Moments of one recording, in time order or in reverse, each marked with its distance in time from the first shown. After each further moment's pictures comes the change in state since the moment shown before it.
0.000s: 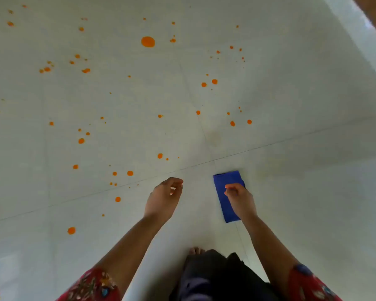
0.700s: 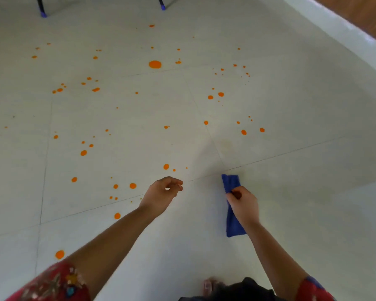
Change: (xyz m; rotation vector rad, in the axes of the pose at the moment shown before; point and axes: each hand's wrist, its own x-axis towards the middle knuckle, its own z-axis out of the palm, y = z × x) left_hand 0.053 -0.047 0.008 -0.205 -0.036 0.075; right_hand 0.063 0.036 0.074 0.082 0.214 -0.269
